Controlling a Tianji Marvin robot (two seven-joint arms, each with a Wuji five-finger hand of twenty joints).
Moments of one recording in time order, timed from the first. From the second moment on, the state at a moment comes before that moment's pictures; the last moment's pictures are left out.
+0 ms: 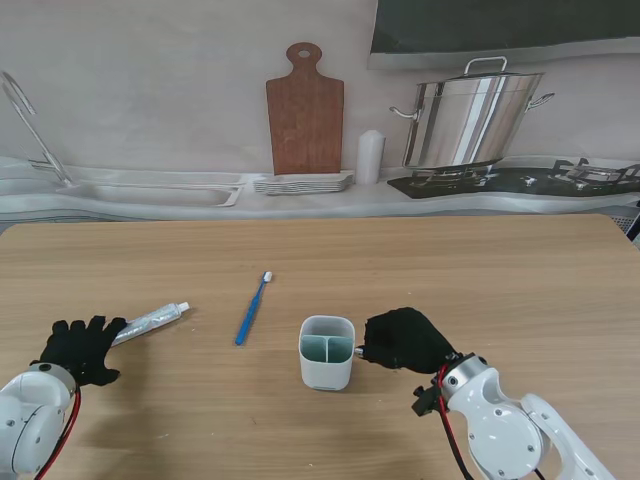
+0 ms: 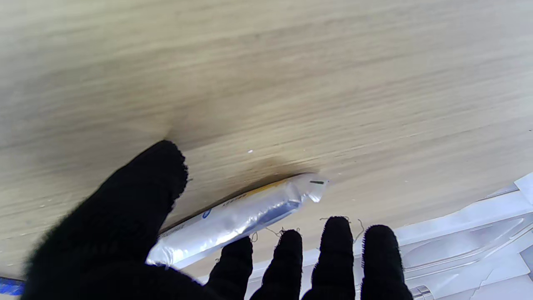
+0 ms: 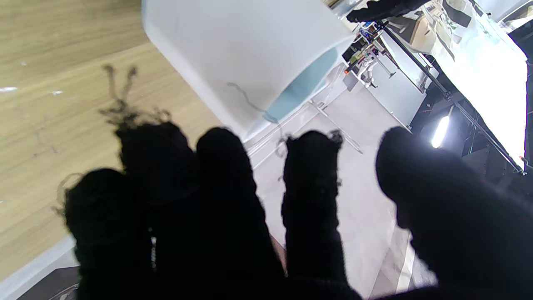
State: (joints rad) left arm 1.82 -1.02 -1.63 -1.66 1.28 0.02 -0.29; right arm -1.77 -1.10 1.30 -1.82 -0.47 -0.19 0.03; left_hand 0.60 -0.48 0.62 0.07 0.14 0.16 0.19 0.55 0.19 0.24 0.26 0.52 0.18 0.26 0.42 0.70 -0.06 0.28 0.85 0.60; right_hand 0.27 -0.69 1.20 -0.09 1.11 -0.10 1.22 0.61 1.26 0.26 0.99 0.58 1.29 0.31 1.09 0.67 0.83 0.55 1.55 0.55
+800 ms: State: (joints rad) left arm 1.70 -1.00 -1.57 -1.57 1.20 0.04 -0.34; right arm -1.76 -1.10 1.29 -1.82 -0.47 -0.19 0.03; left_hand 0.57 -0.46 0.78 0.09 0.19 0.12 0.65 0.63 0.41 0.18 0.48 0.46 0.41 0.27 0.41 0.60 0.06 0.28 0.89 0.52; right_hand 0.27 -0.69 1.20 -0.09 1.11 -0.10 1.22 0.61 1.26 0.26 0.99 0.58 1.29 0.31 1.09 0.67 0.83 0.55 1.55 0.55
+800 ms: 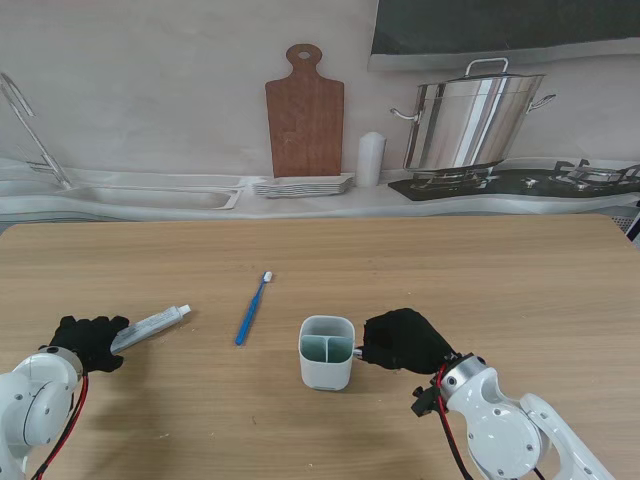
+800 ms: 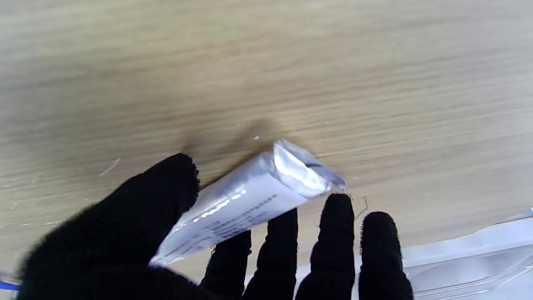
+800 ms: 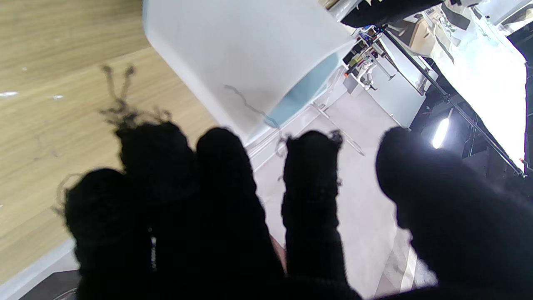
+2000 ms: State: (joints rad) left arm 1.77 -1.04 -1.57 -1.59 0.91 0.14 -0.17; right arm -1.76 -1.10 1.30 -1.82 -0.47 -0.18 0.02; left_hand 0.87 -1.09 0.96 1.26 0.84 -0.07 1.36 1.25 1.09 0.11 1.27 1.19 1.20 0.09 1.72 0.90 1.03 0.21 1.85 0.62; right_hand 0.27 -0.69 1.20 -0.09 1.11 -0.10 1.22 0.61 1.26 0.26 0.99 0.58 1.29 0.31 1.09 0.67 0.83 0.55 1.55 0.55
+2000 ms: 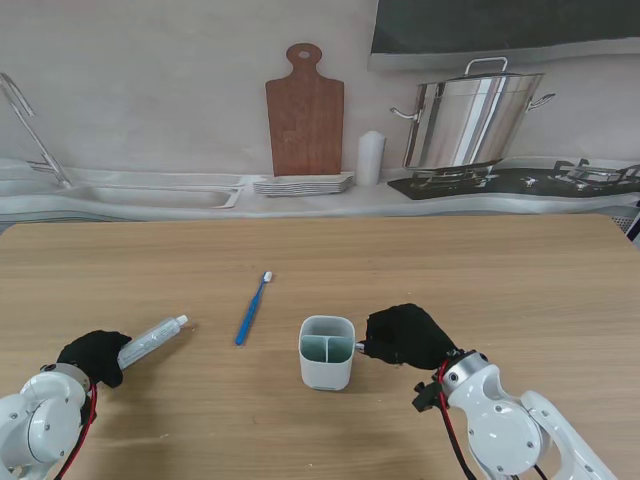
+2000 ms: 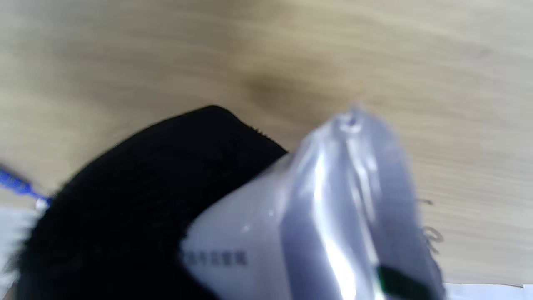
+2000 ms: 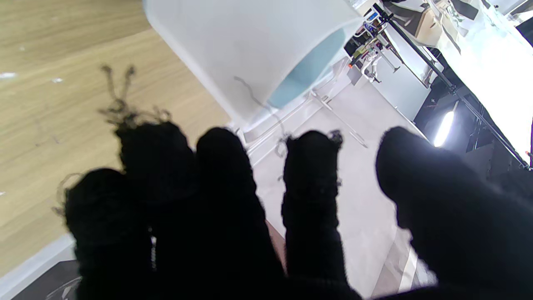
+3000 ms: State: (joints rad) left arm 1.85 -1.13 -1.42 -1.92 0.36 0.00 0.12; right arm -1.64 -1.12 1.23 -1.83 -0.42 -0.17 -0.06; left_hand 0.89 -1.10 0.93 1.29 0.85 -0.05 1.34 1.25 1.09 0.11 1.27 1.18 1.21 0.09 1.72 0.89 1.04 0.21 1.86 0.63; right_hand 0.10 -0.91 1.23 -0.13 0.18 0.27 0.89 0.31 0.60 0.38 0.85 0.42 0.91 0.35 0.85 0.62 0.54 0.51 1.38 0.60
